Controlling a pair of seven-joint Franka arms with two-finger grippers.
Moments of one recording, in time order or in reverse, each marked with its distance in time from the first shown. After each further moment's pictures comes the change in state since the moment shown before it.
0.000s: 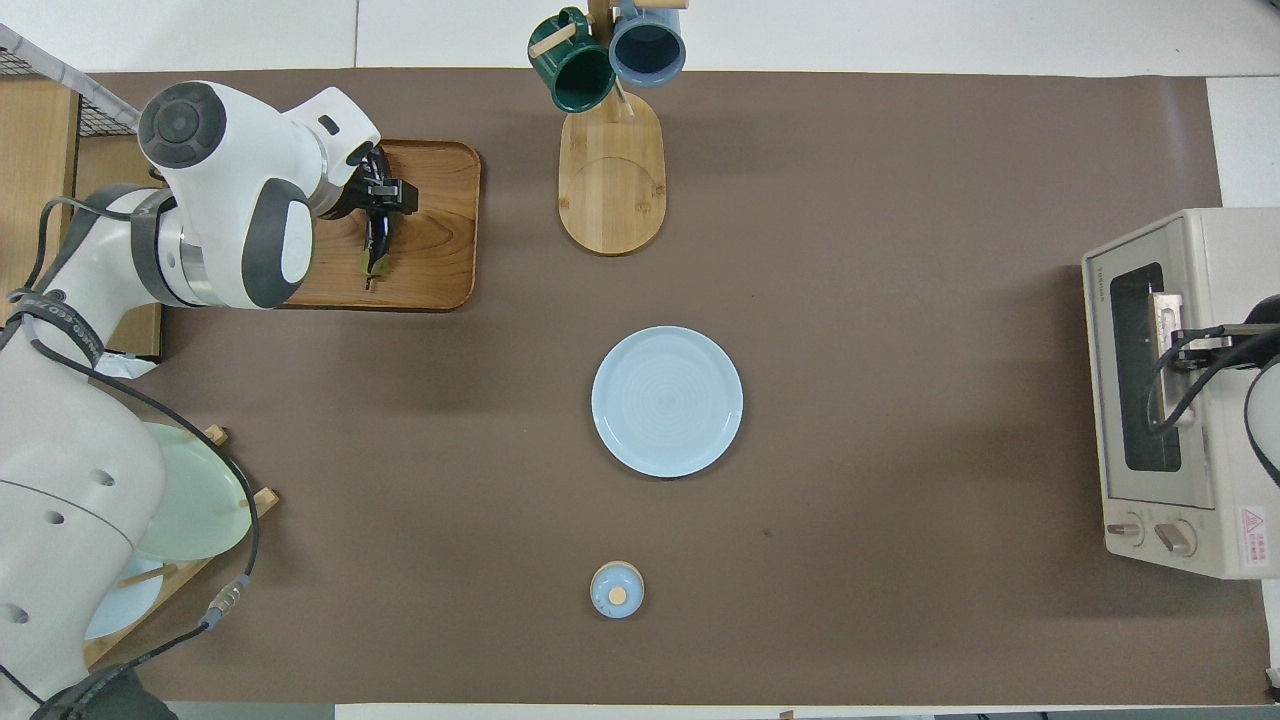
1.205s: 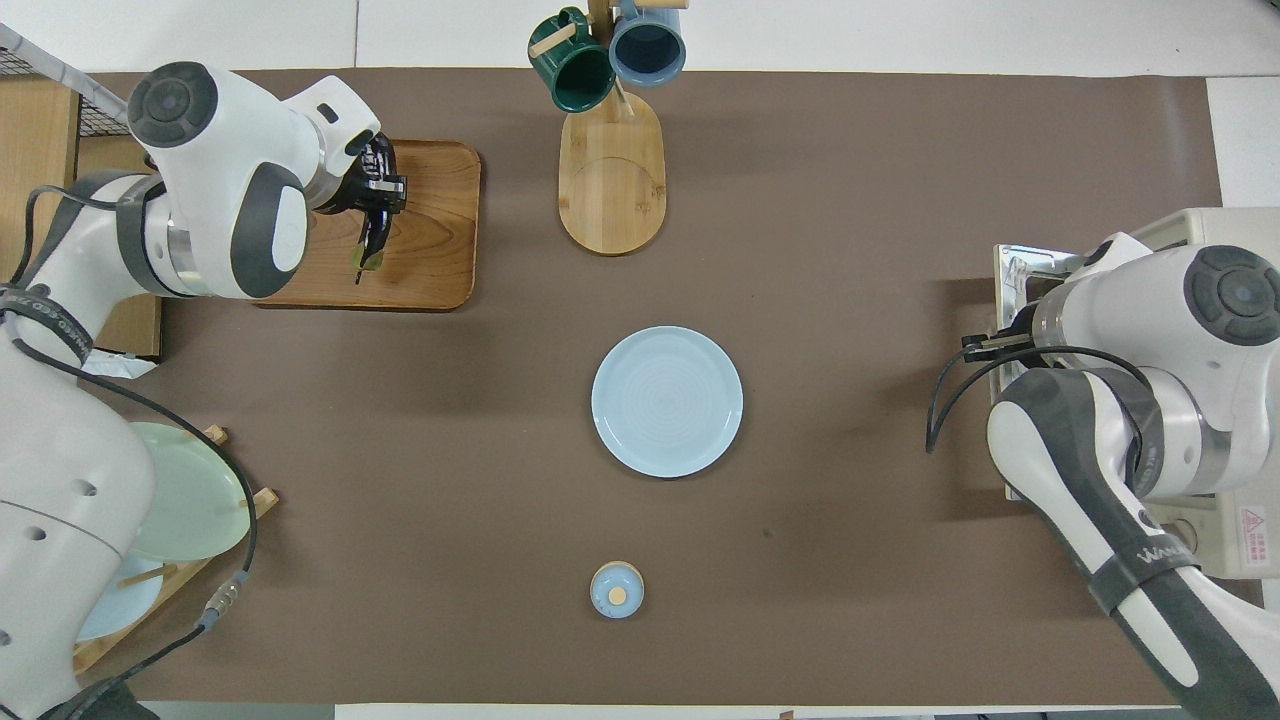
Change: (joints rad) left arm -0.005 -0.049 -0.002 0.051 -0.046 -0.155 -0.010; right arm 0.195 0.131 0.041 -0.169 0.035 0.335 0.084
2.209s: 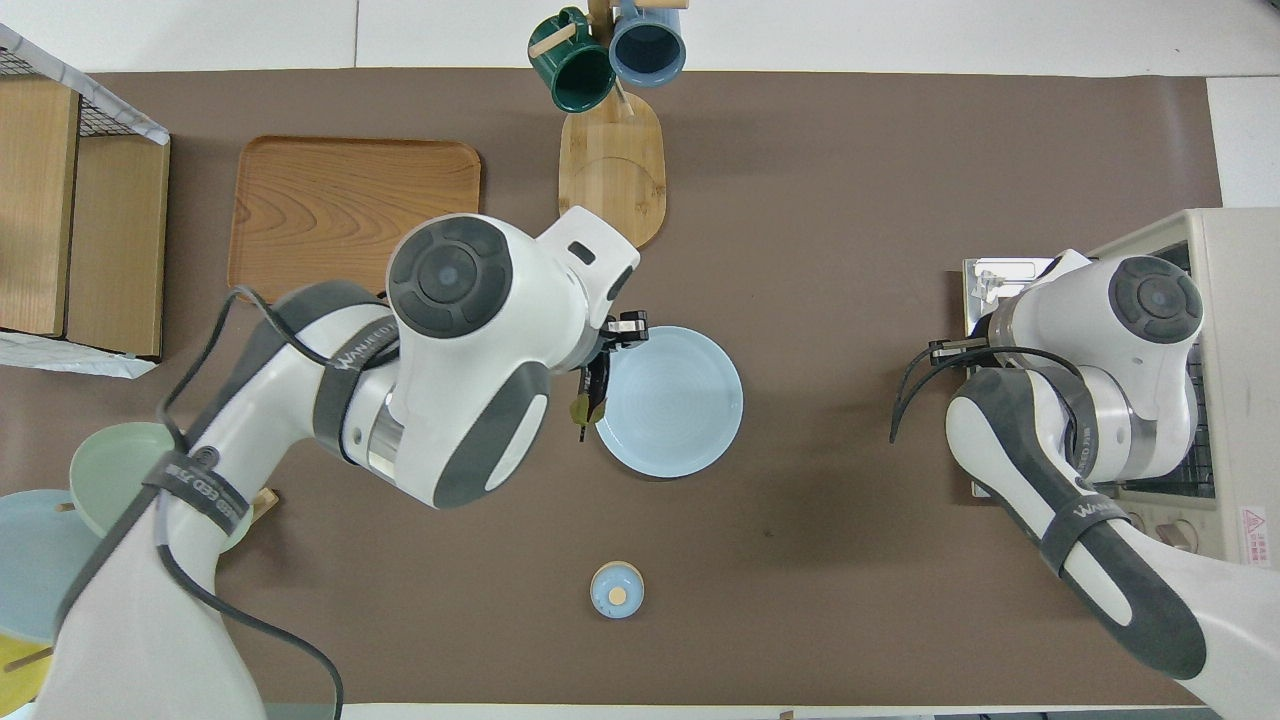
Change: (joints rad) left arm -0.448 -0.316 -0.016 -0.302 -0.059 0.008 -0.544; right arm 0.007 0.109 0.003 -0.015 0.008 0.097 0.053
